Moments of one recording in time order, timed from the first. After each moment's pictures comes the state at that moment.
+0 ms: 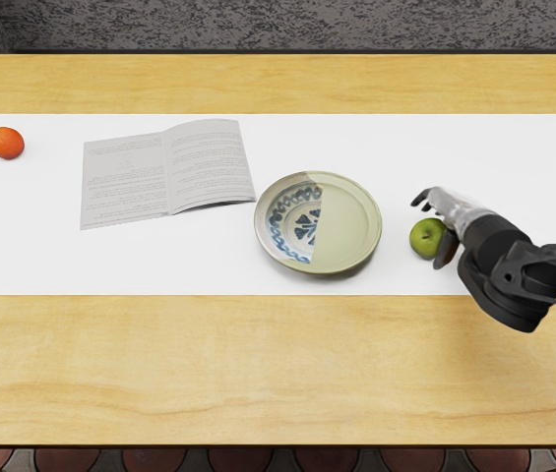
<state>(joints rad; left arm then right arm) -0.03 0.00 -0.23 -0.14 -0.06 -0.23 0.09 1.31 -0.56 -0.39 1.52 -0.83 -0.57 -0.61</state>
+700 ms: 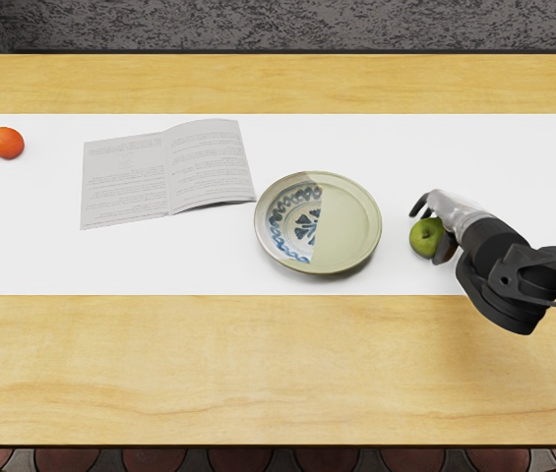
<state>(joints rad) -0.03 0.00 -0.23 -0.14 -0.06 -0.23 0.09 1.31 -0.55 -0.41 1.51 -0.82 -0.57 -0.61</state>
